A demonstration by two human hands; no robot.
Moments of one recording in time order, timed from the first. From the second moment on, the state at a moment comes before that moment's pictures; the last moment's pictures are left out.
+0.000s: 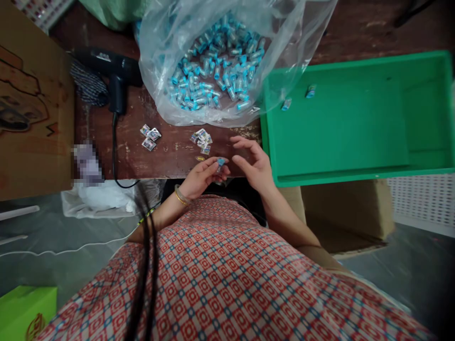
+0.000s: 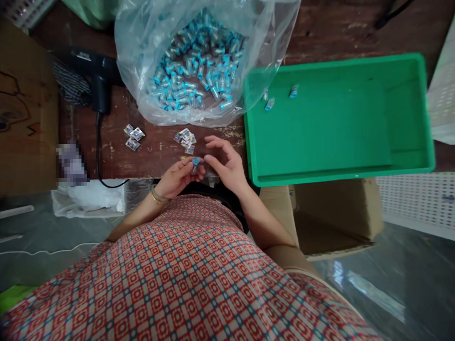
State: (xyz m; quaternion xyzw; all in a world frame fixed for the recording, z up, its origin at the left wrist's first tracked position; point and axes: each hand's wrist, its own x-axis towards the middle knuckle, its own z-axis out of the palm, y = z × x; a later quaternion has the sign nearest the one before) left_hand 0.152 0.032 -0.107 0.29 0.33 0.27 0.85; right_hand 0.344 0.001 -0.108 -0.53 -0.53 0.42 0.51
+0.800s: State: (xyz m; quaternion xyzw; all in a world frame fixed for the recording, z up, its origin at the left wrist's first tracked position) left_hand 0.155 0.025 -0.106 0.35 0.38 0.32 0.79; right_hand 0.340 -0.006 -0.111 -0.52 -0.62 0.38 0.45
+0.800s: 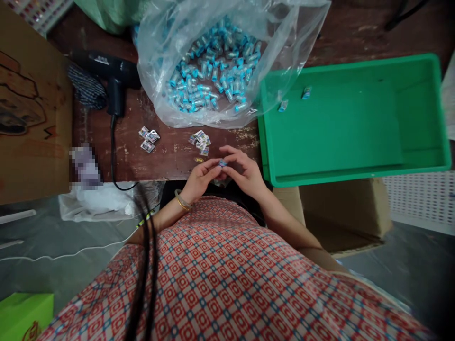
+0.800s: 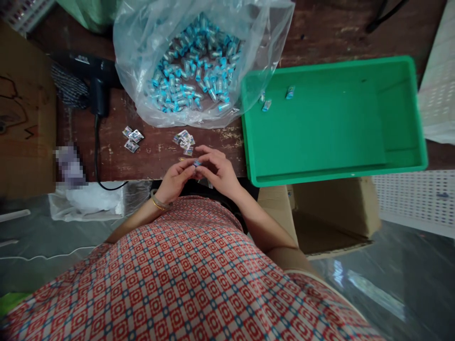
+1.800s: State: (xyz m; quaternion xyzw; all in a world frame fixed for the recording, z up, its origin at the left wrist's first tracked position) left_hand 0.164 0.024 -0.100 0.33 0.37 0.34 0.80; right_hand 0.313 -0.025 -0.130 -0.51 -0.52 0.43 0.53
